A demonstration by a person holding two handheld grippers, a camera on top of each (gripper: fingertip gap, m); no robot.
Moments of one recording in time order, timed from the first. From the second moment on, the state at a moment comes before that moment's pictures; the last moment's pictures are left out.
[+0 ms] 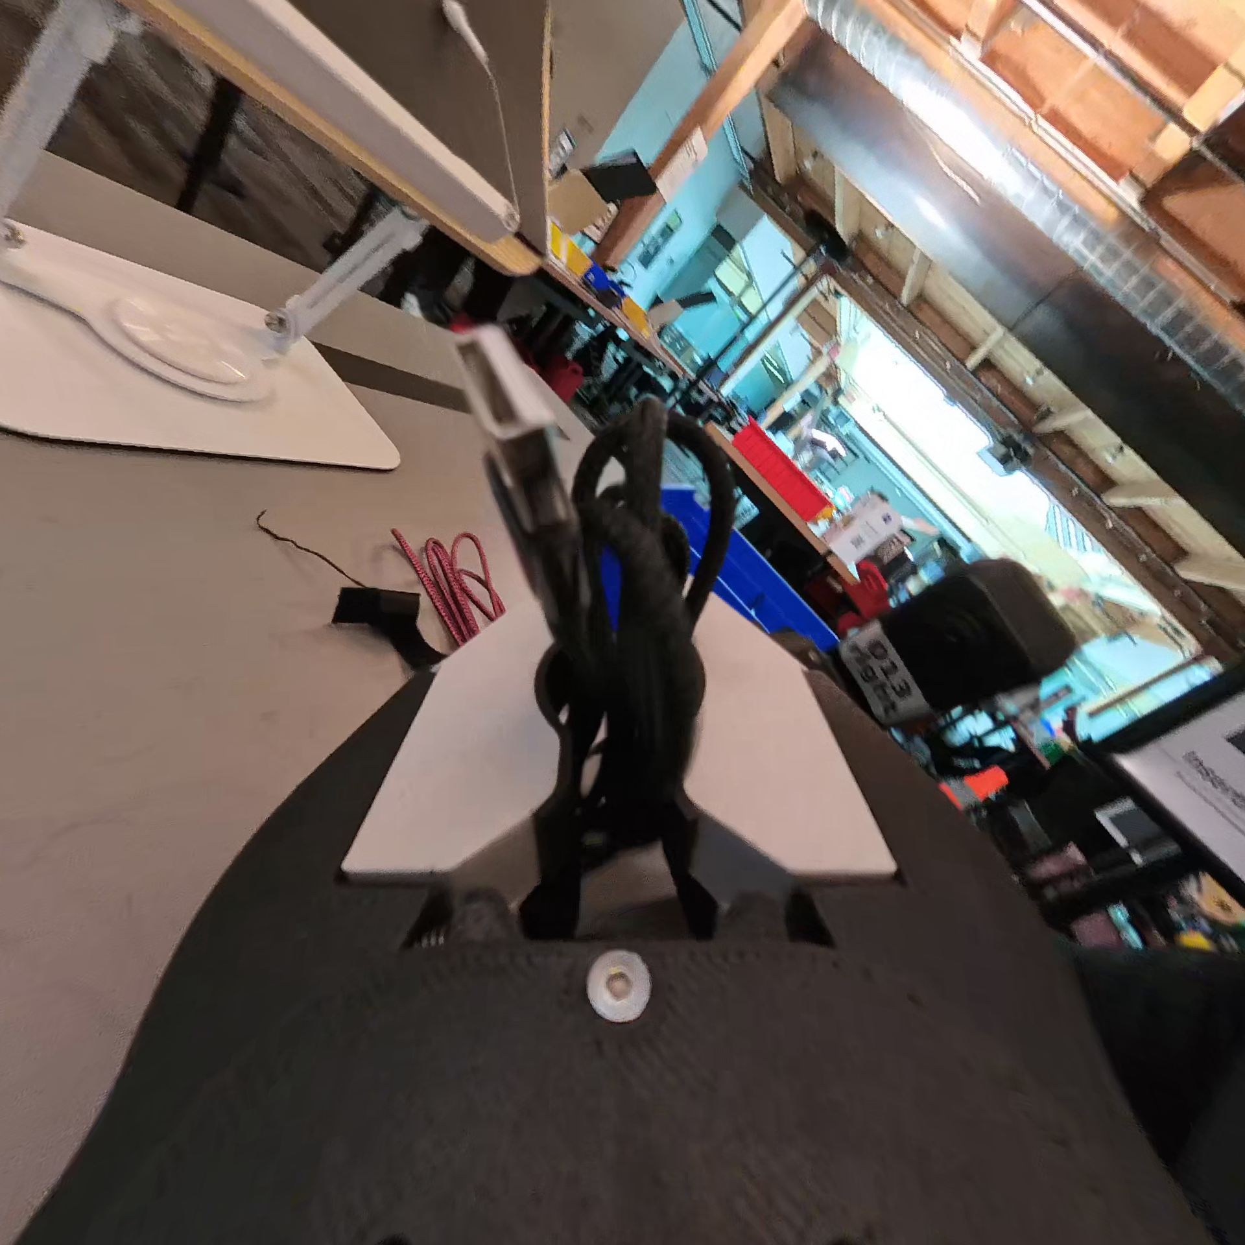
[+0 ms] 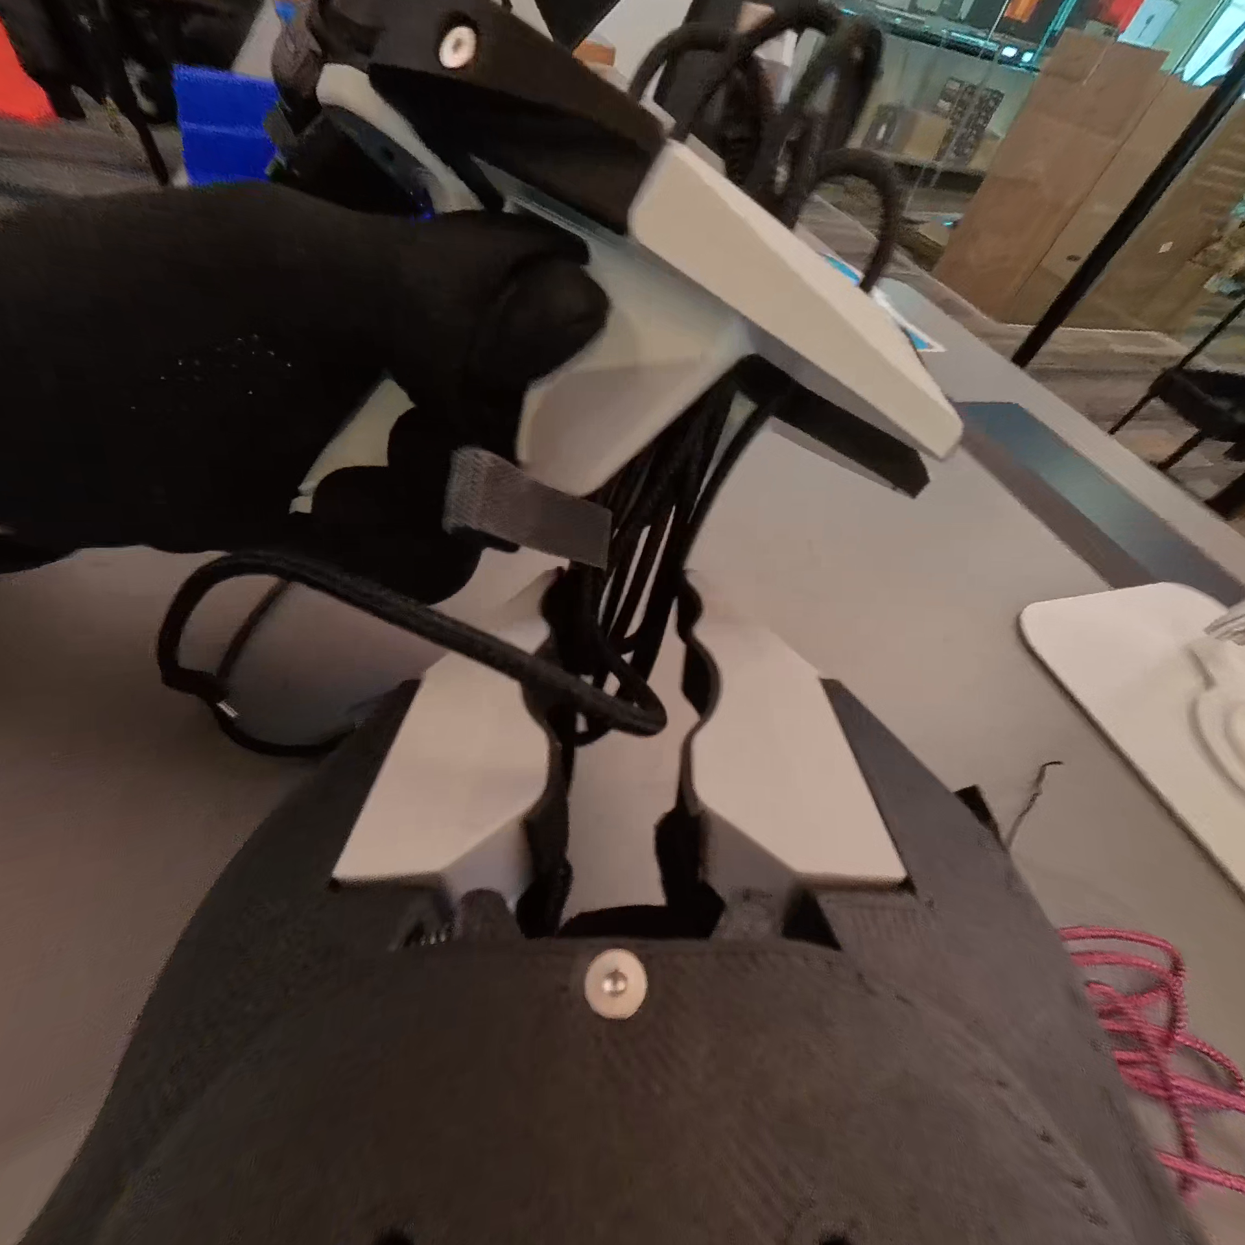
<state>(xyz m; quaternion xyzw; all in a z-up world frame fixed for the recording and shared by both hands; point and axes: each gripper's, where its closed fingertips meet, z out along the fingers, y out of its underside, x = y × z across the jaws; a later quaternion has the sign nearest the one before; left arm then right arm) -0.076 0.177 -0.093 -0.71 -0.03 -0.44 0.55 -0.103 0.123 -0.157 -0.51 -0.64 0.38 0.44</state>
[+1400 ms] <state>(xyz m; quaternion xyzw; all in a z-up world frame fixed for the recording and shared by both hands) -0.115 0.234 -0.095 -0.68 0.03 -0.47 0.56 -0.086 0.126 -0.190 -0.60 -0.57 0.52 0.20</state>
